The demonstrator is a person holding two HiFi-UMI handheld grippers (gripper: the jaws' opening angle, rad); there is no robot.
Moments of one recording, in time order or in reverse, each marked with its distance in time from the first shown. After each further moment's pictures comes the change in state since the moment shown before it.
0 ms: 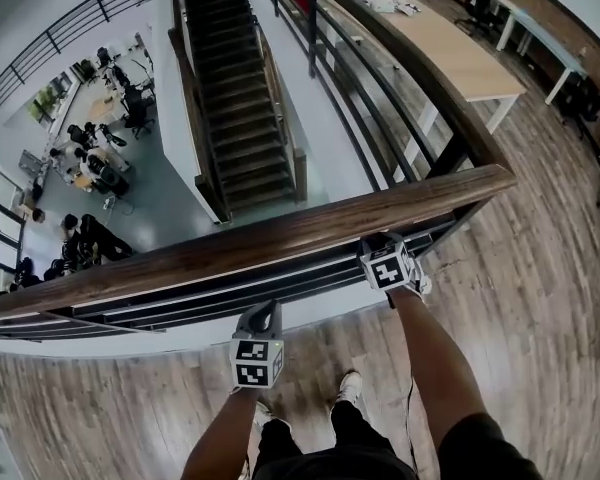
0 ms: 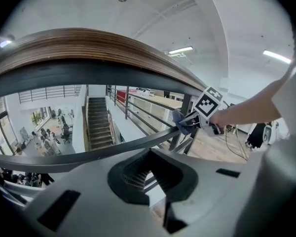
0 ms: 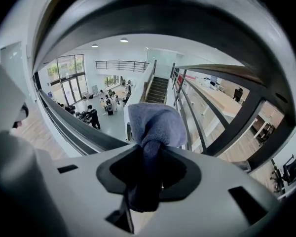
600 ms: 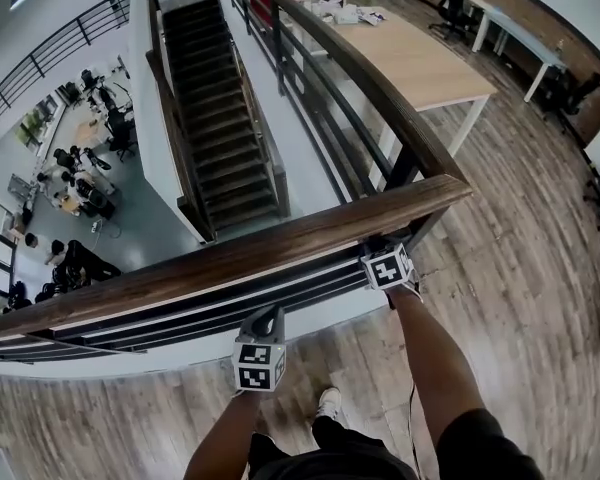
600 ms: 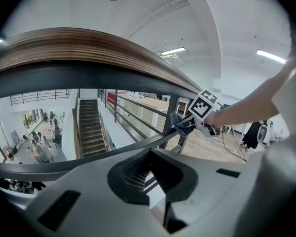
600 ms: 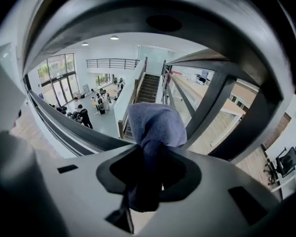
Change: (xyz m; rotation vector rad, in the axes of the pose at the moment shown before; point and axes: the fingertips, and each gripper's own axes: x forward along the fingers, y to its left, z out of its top) left arm 0.073 -0.120 0.043 0.036 -0.023 -0.067; right arm -0.014 -0.153 -0.050 0.045 0.043 -0.074
